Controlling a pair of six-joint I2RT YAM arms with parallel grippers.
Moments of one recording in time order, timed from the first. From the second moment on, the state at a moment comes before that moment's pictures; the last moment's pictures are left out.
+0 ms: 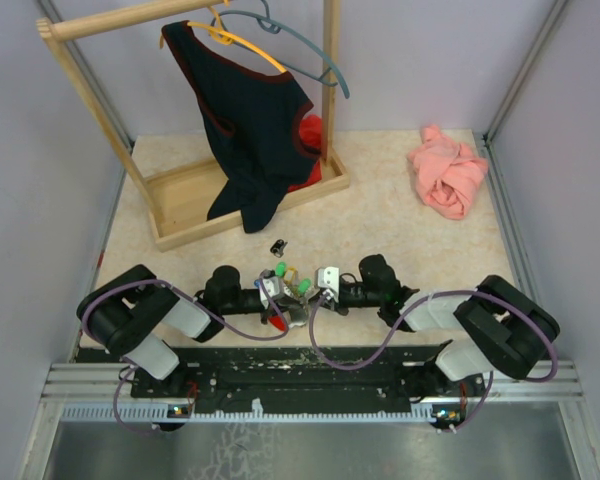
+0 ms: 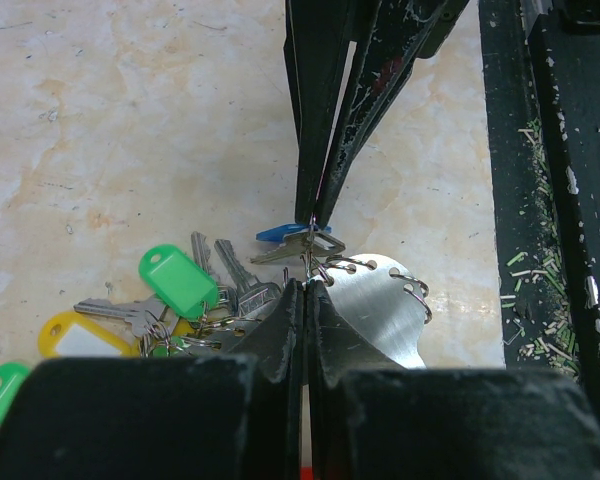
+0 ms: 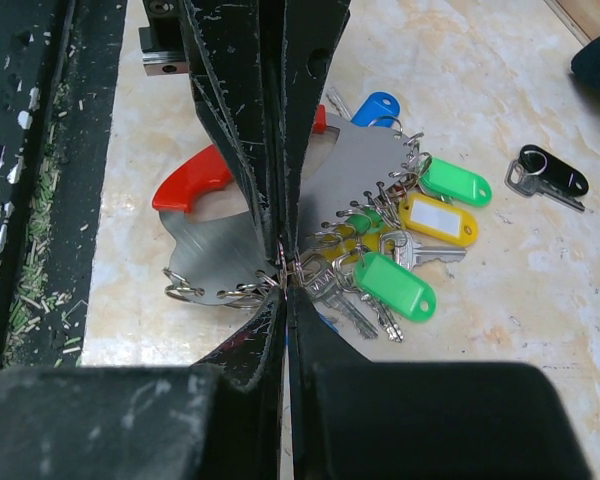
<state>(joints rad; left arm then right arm) -0.73 1.59 0.20 1.12 0.68 0.23 0.75 1.39 0.32 0.66 -0.67 -0.43</state>
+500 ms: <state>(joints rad) -0.73 1.59 0.20 1.12 0.68 0.23 0.76 1.40 0.32 0.67 -0.67 -0.43</state>
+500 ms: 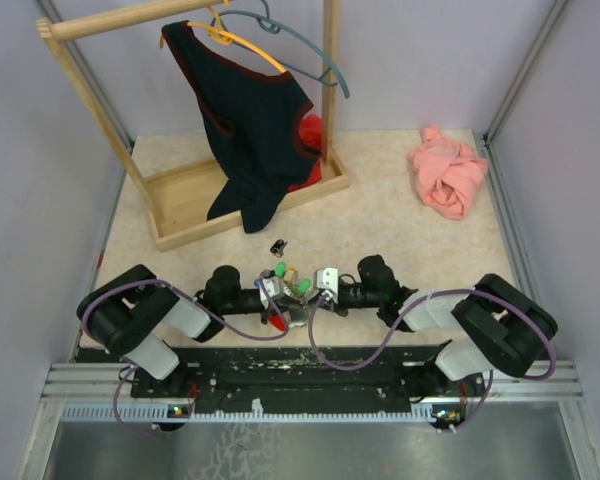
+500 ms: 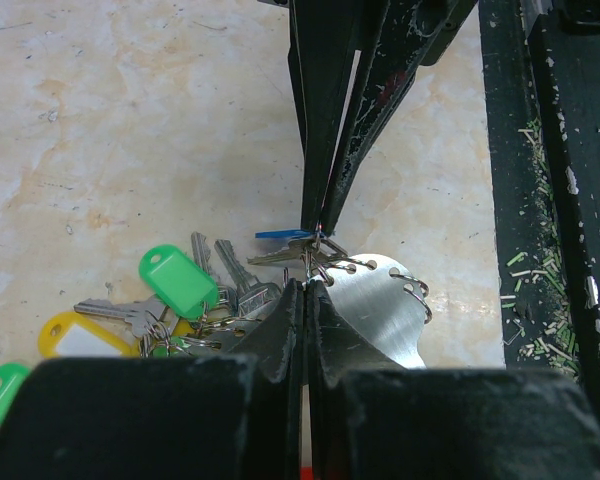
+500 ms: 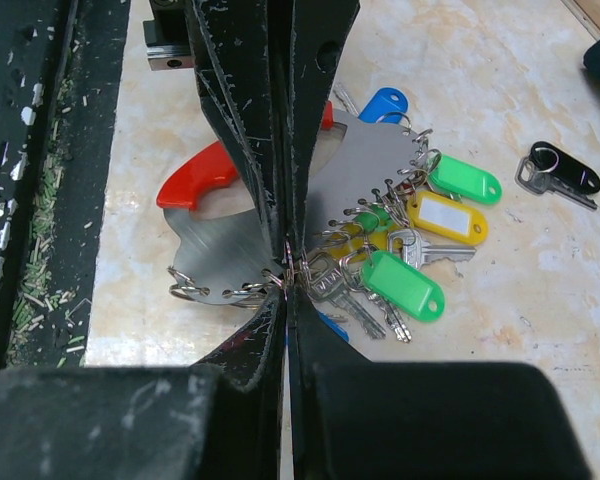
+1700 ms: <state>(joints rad) -0.73 1.59 0.20 1.12 0.67 0.22 0.76 1.39 0.32 0.67 -0.65 -0.44</state>
